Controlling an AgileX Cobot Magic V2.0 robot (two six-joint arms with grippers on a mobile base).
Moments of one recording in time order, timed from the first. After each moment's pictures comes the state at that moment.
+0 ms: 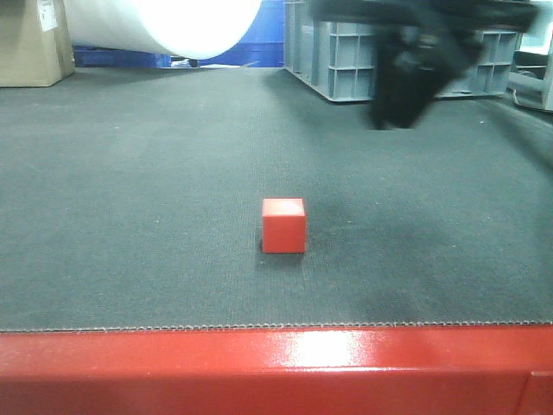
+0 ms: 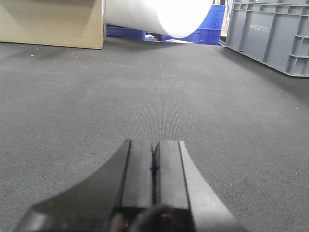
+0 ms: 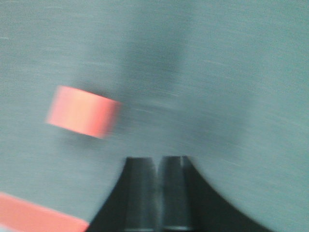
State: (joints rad) left arm -0.02 -0.01 0.03 -0.05 0.02 0.01; right arm 0.50 1.46 -1.16 -0.04 0.79 0.32
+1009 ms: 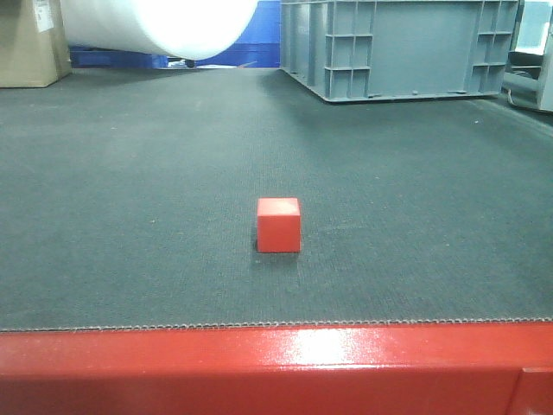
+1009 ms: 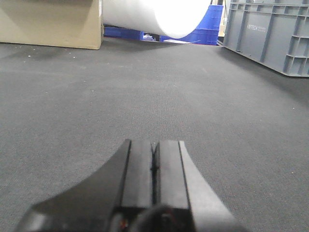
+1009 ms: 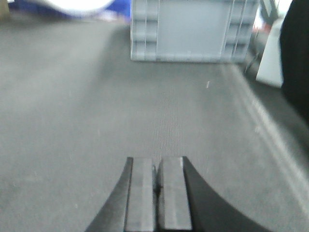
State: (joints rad) left arm -0.02 -0.01 0.03 -0.05 0.02 0.01; right arm 0.08 0.30 -0.19 0.11 0.04 -0.08
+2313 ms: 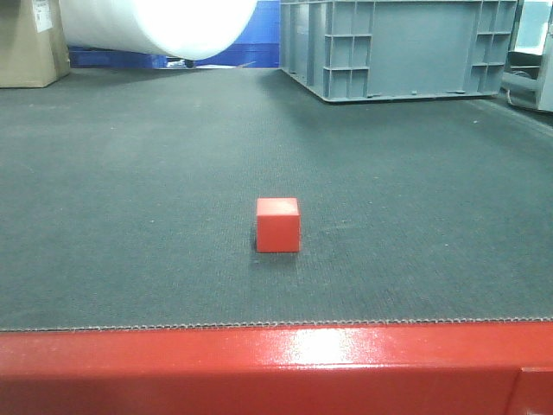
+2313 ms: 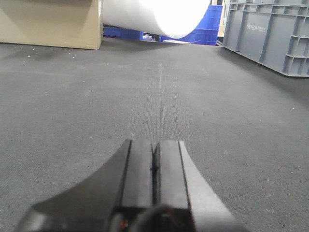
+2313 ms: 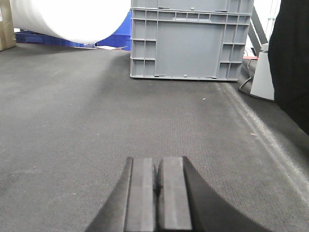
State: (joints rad) left arm -0.02 -0.01 0.03 -0.05 0.02 0.01; right arm 0.08 -0.01 0.03 0.11 0.01 -0.08
